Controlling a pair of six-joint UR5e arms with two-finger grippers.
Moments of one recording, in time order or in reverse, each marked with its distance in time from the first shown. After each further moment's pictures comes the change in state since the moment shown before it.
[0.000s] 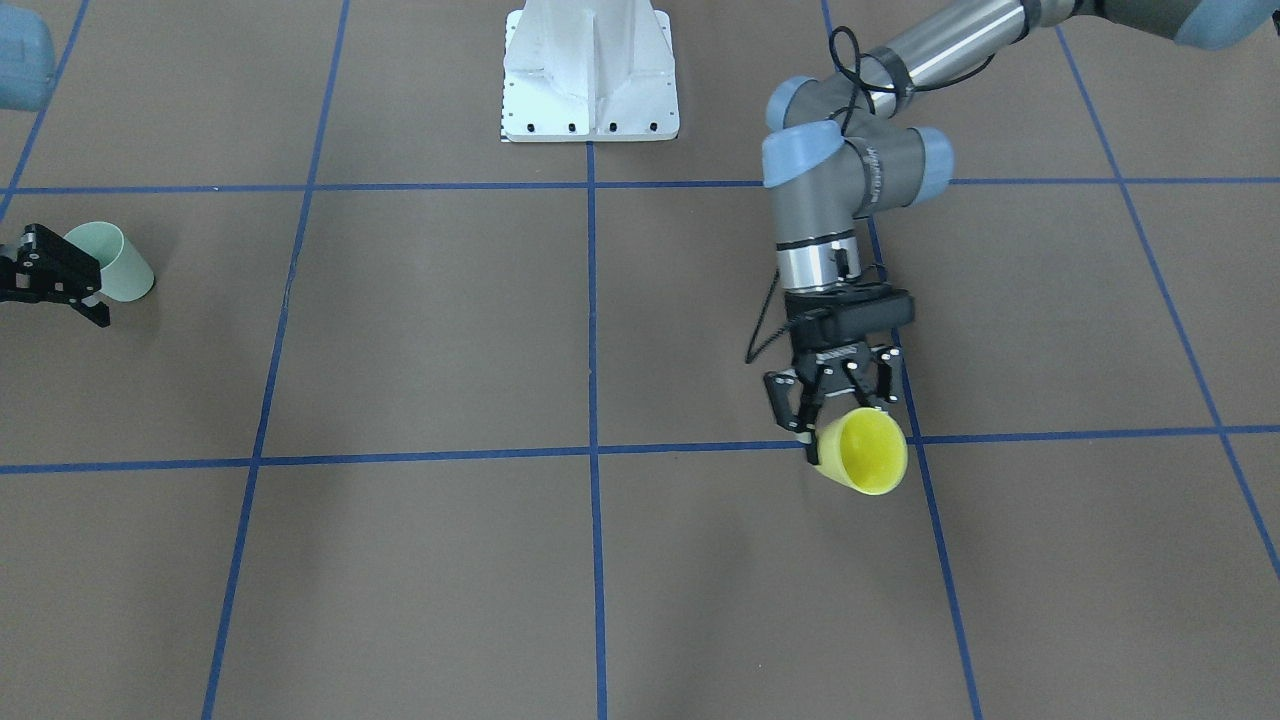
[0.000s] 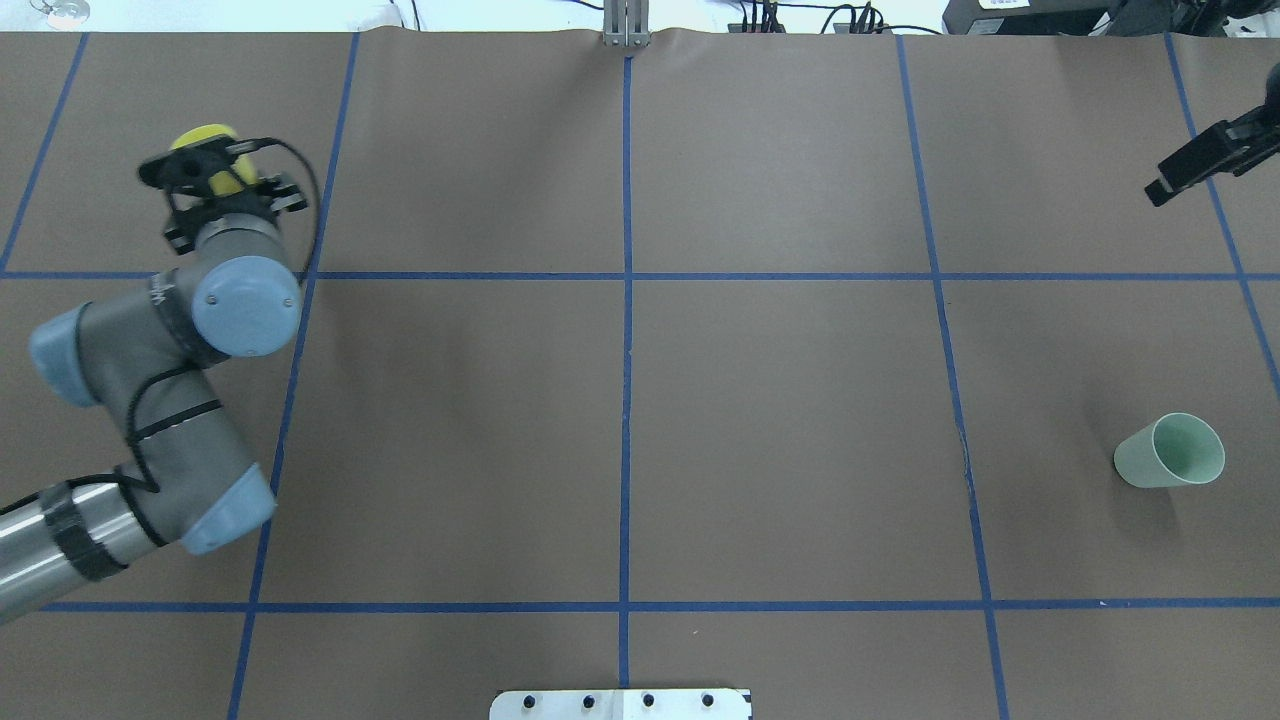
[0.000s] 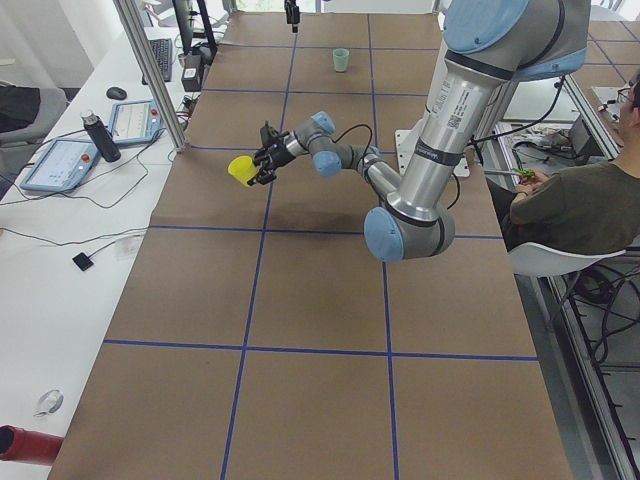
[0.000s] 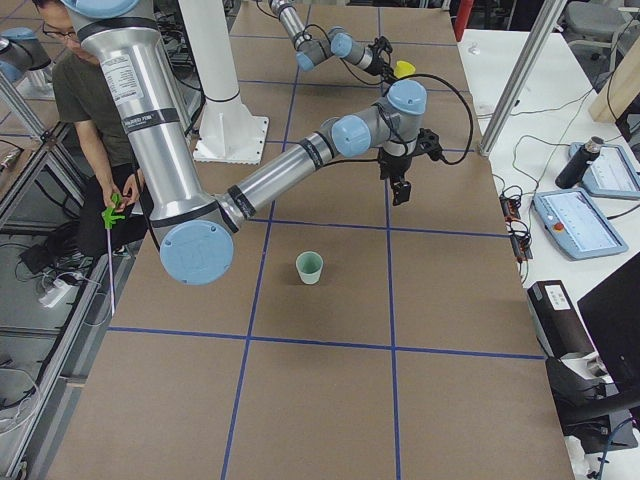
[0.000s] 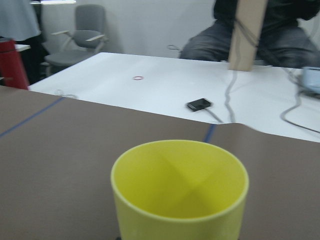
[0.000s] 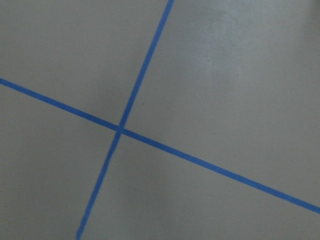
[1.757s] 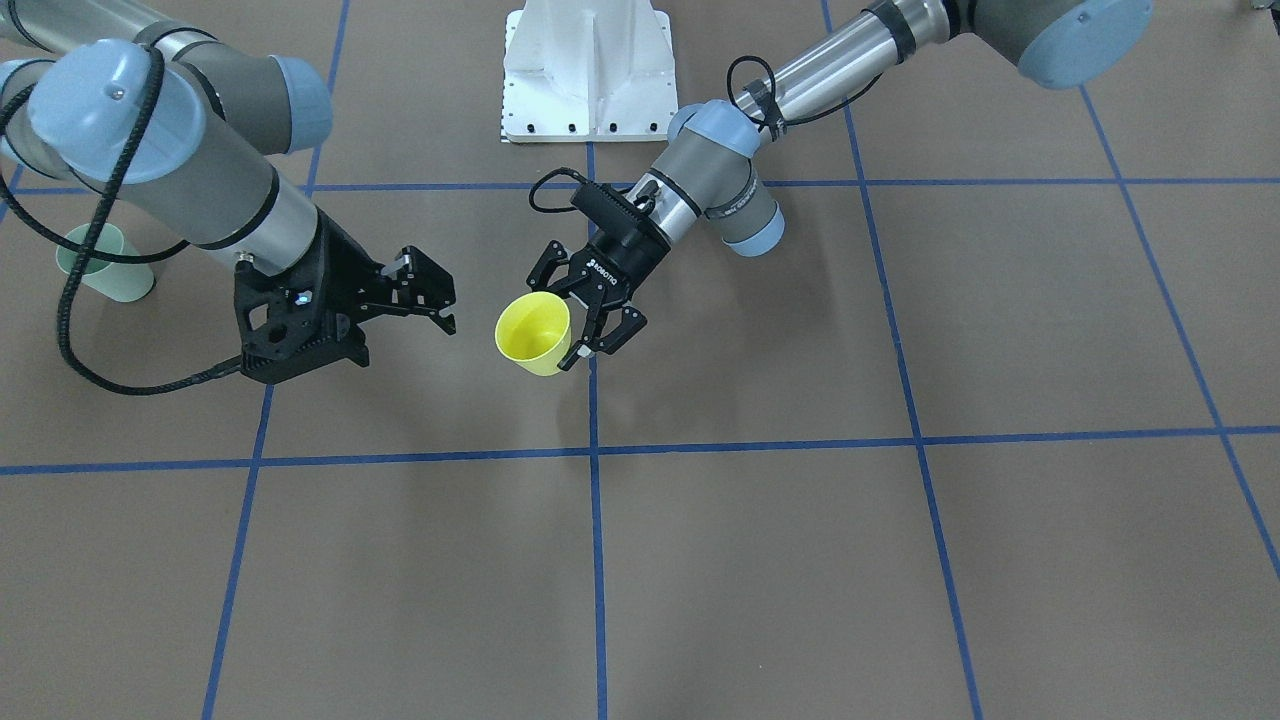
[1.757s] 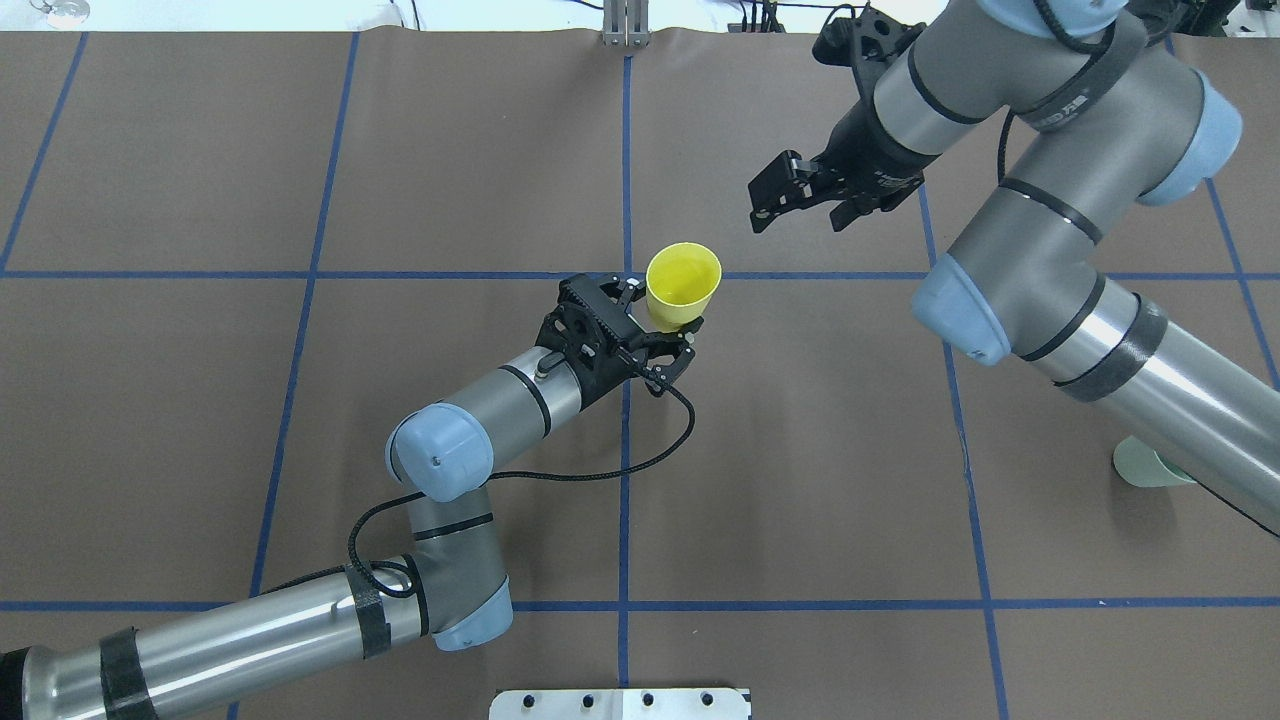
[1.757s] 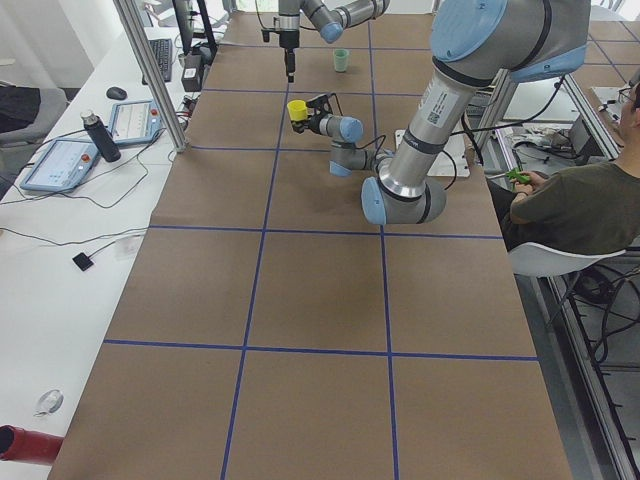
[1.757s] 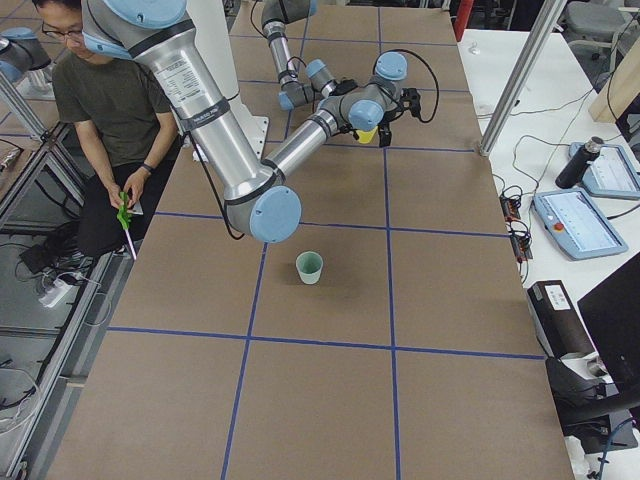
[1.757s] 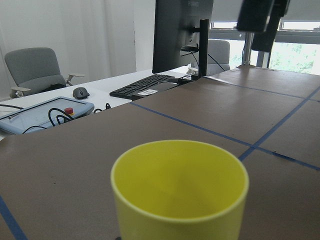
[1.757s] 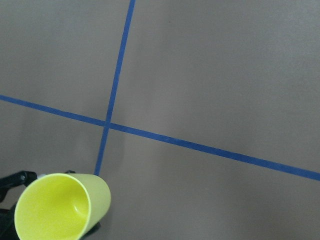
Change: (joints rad) left arm 0.161 -0.198 0.394 -1.004 -0.243 0.907; right arm -0.317 0.269 -0.216 0.412 -0.061 0.644
